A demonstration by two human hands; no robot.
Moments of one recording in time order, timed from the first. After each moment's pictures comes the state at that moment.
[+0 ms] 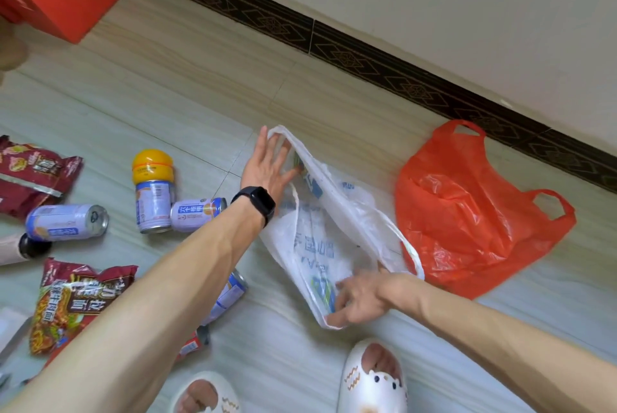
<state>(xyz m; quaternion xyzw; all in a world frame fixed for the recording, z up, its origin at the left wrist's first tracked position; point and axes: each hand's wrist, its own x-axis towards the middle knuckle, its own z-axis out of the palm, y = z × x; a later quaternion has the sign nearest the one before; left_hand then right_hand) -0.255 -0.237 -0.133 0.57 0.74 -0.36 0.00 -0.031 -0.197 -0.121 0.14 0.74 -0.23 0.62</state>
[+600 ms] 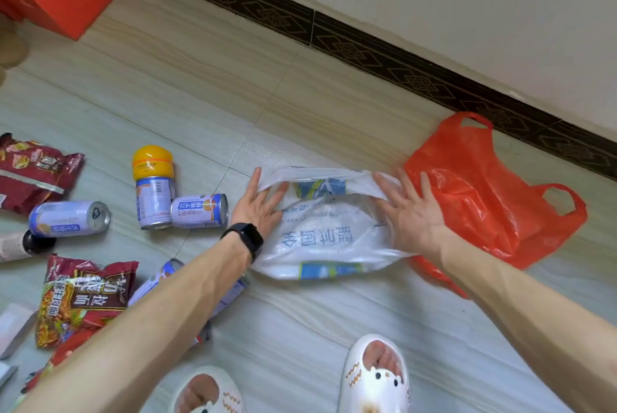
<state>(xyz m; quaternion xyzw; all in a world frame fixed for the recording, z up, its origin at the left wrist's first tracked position) -0.228 -0.290 -0.172 0.62 0.67 -0.40 0.08 -0.014 -0.090 -0.146 0.20 0.91 0.12 0.34</state>
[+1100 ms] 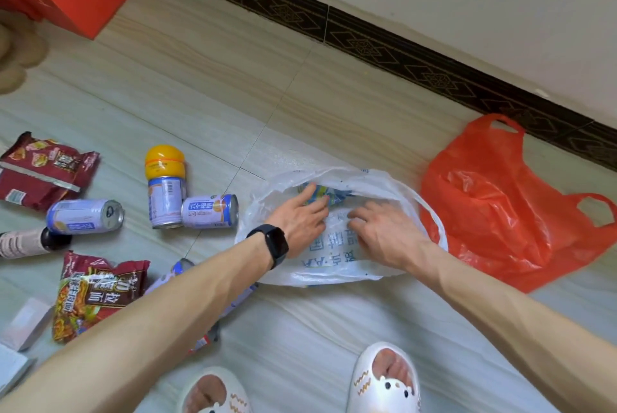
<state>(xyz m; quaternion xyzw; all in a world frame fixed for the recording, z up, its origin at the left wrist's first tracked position) -0.207 -0.263 -0.157 0.76 0.58 -0.30 0.04 -0.047 -0.131 -0.157 0.06 0.98 -0.04 0.17</state>
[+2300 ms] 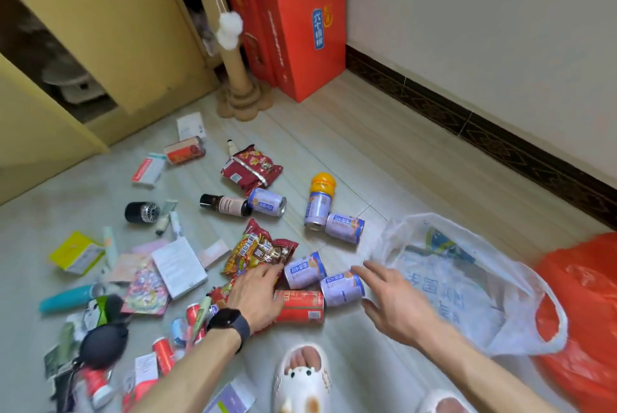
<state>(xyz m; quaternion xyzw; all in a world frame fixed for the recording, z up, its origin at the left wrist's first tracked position) -0.204 -0.570 -0.086 0.21 0.95 0.03 0.23 -0.085 -0.316 -0.074 0.04 0.96 -0.23 0.17</state>
